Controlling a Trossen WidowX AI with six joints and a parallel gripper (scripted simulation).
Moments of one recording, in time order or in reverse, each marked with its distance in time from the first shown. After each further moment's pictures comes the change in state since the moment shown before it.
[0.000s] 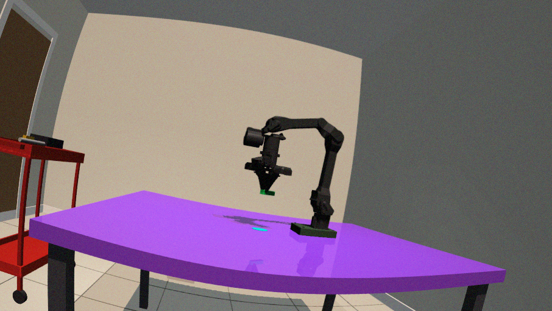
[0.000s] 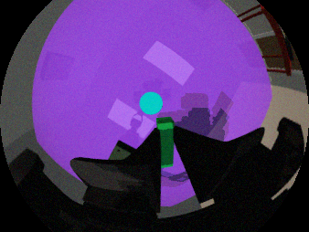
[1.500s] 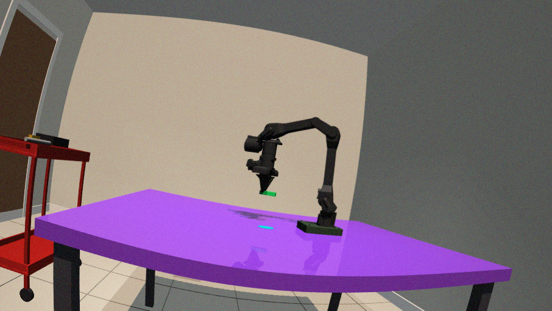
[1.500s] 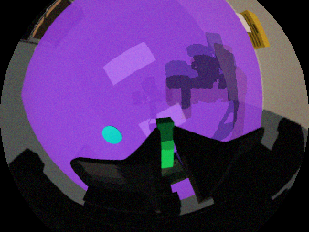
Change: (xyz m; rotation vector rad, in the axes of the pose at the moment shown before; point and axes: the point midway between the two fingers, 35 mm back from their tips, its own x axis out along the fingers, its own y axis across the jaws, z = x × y) arm 0.018 -0.110 -0.085 1.112 0.001 -0.004
